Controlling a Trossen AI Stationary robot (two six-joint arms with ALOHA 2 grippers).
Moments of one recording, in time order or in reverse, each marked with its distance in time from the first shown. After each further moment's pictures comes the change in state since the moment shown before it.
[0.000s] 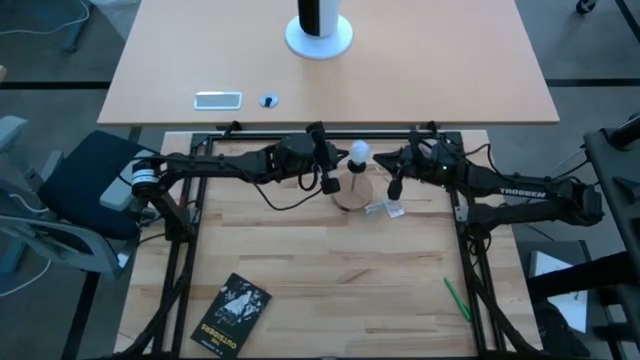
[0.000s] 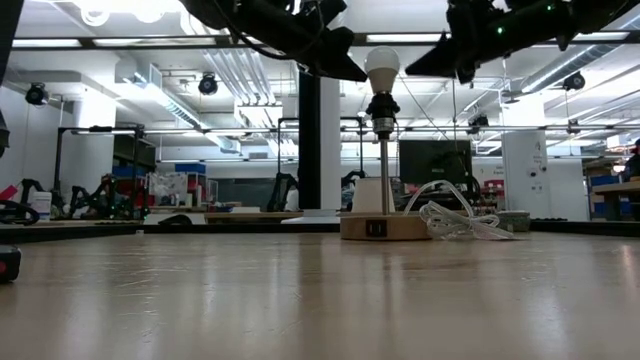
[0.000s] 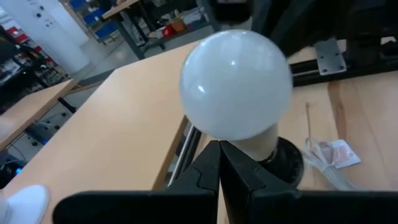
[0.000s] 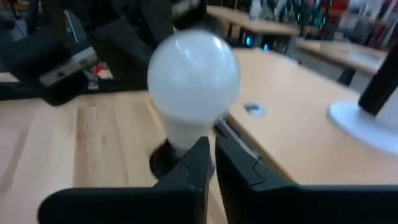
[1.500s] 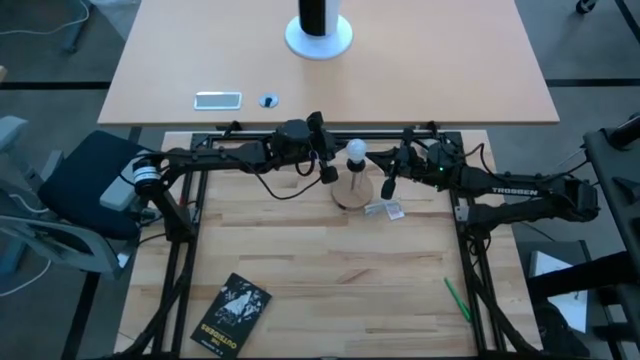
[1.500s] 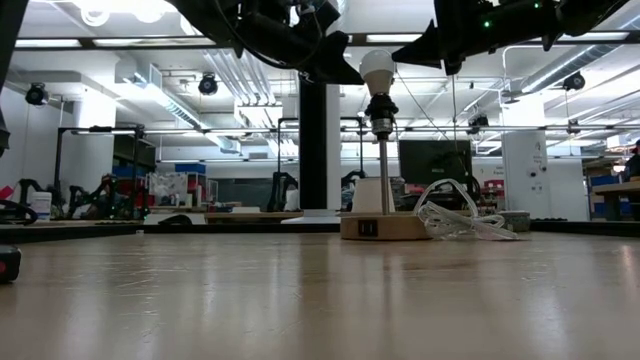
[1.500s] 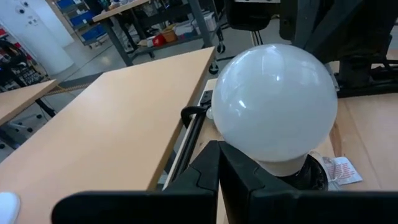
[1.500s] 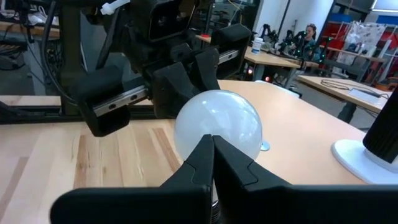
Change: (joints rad) left arm 0.061 0.014 0.000 0.052 0.178 -0.056; right arm -0.001 0.137 0.023 0.165 -0.003 -0.031
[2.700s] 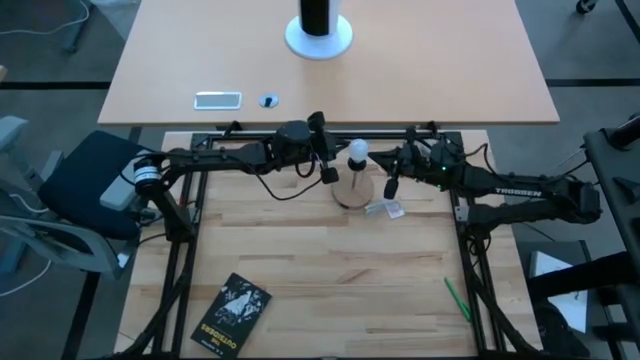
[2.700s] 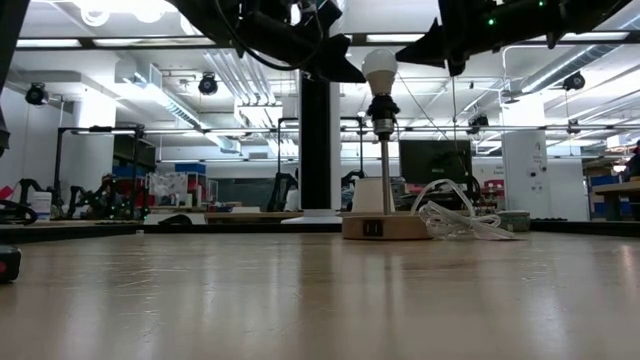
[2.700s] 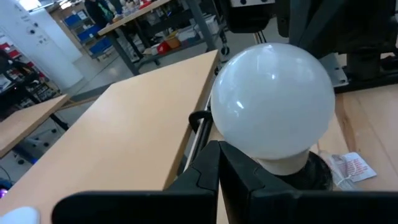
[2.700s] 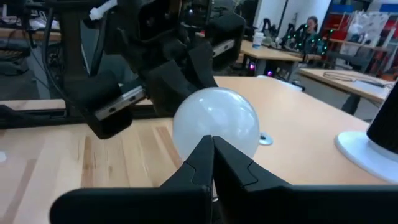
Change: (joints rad) left arm 0.009 0.004 0.001 0.029 -0.022 0.084; right arm 0.003 -0.041 0.000 -0.038 -0.008 0.045
